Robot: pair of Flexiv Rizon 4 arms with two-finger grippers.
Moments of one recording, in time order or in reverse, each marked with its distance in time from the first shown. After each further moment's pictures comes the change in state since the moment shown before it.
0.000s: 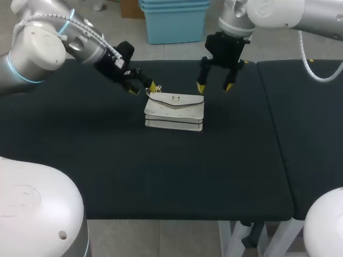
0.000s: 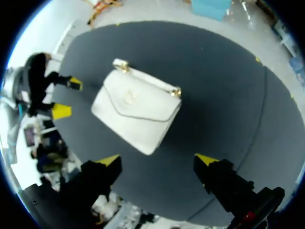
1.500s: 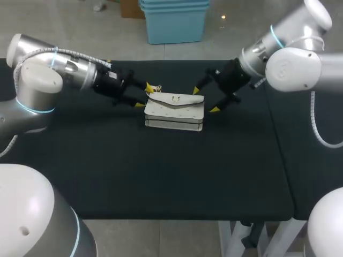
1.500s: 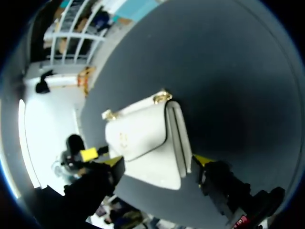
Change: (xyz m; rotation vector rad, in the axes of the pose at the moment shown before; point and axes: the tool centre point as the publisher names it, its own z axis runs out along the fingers) left arm -0.032 -0.009 0.047 0.077 0.341 -0.574; right arm 0.010 0.031 0.065 -0.226 0.438 0.659
